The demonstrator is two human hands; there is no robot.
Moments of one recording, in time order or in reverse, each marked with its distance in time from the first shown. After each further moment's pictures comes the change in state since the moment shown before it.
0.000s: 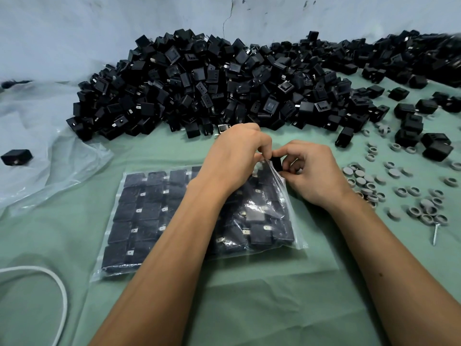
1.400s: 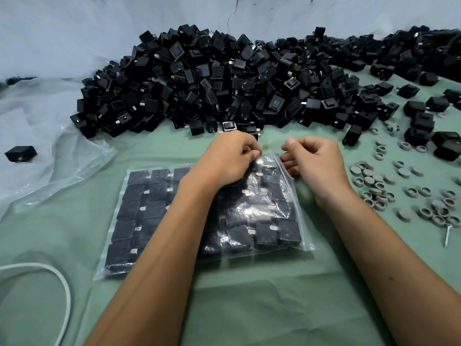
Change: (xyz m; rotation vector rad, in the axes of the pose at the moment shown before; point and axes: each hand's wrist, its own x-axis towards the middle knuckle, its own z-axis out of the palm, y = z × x) left_hand -0.002 -0.022 0.000 -0.220 -0.169 -0.297; right_hand 0.009 -0.012 0.018 0.386 0.267 0.470
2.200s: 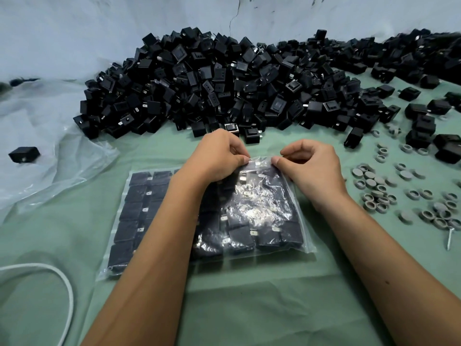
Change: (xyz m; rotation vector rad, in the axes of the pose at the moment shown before) left_hand -0.002 -0.015 -0.014 -0.087 0.000 -0.117; right_hand -0.009 -0.005 0.003 -0.189 0.030 -0.035
